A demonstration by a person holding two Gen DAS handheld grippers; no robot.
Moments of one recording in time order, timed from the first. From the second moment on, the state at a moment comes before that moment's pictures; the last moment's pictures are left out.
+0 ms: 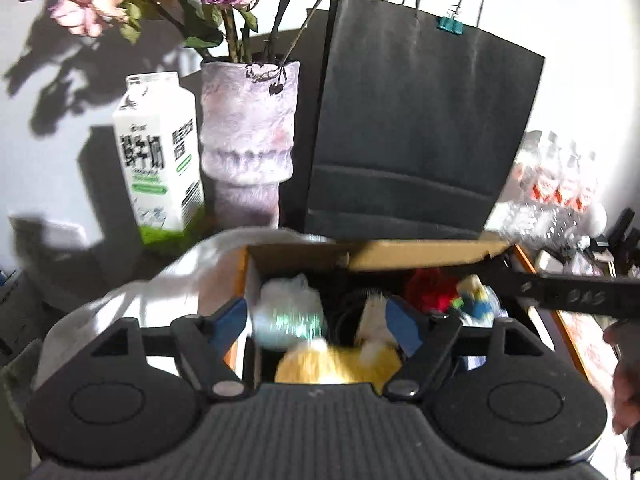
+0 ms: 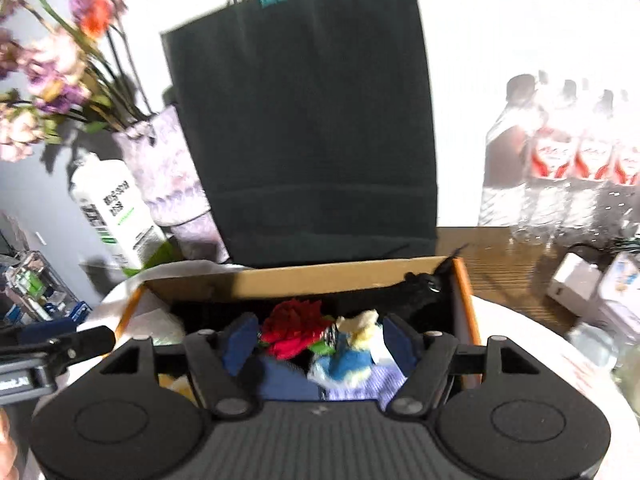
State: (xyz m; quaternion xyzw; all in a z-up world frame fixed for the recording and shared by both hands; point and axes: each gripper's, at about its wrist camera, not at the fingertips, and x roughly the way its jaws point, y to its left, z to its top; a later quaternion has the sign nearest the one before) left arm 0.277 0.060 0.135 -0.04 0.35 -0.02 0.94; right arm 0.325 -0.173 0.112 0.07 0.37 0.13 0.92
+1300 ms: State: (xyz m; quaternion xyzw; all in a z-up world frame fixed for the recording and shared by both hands) left arm -0.083 0.052 0.045 -0.07 0.29 -0.05 0.95; right arm -0.090 -0.227 0.019 -0.02 0.25 0.12 0.96
